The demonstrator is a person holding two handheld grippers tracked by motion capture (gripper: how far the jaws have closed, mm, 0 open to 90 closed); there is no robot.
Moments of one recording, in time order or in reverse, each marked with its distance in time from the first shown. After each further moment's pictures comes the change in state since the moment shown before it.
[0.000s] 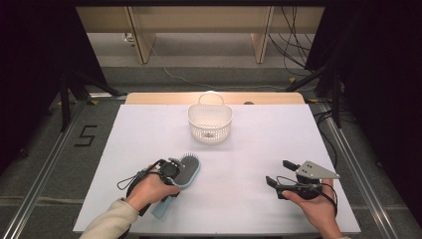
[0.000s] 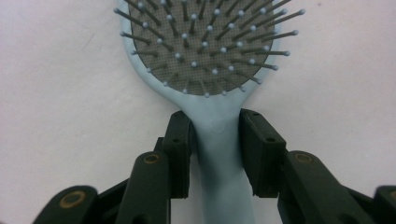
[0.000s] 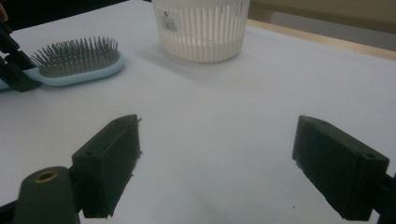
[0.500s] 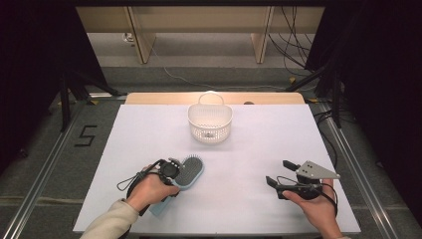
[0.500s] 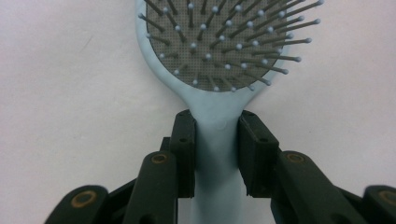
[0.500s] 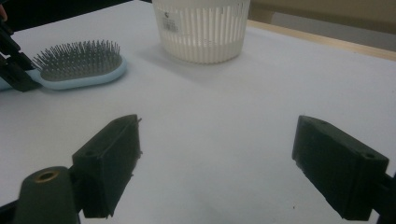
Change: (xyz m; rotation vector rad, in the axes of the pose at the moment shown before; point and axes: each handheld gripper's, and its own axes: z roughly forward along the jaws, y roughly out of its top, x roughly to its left) left arm 0.000 -0.001 0.000 -0.010 -0.009 0.014; right arm 0.000 0.000 0.000 -0.001 0.001 0.001
